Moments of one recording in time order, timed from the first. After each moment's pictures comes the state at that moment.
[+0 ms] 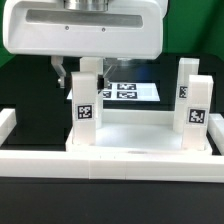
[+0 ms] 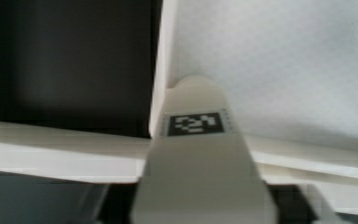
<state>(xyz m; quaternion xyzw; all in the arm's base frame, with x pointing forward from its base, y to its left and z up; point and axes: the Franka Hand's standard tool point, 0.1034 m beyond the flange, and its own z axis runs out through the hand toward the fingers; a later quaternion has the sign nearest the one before) 0.615 -0.080 0.111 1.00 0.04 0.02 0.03</state>
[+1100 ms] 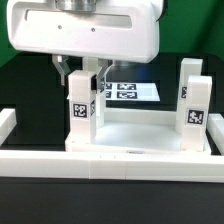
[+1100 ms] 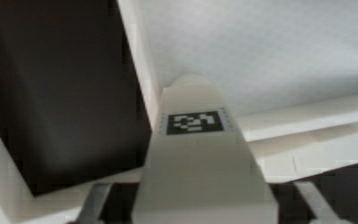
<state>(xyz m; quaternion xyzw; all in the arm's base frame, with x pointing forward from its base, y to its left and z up) 0.607 -0.081 0.110 0.98 -0.20 0.01 0.00</state>
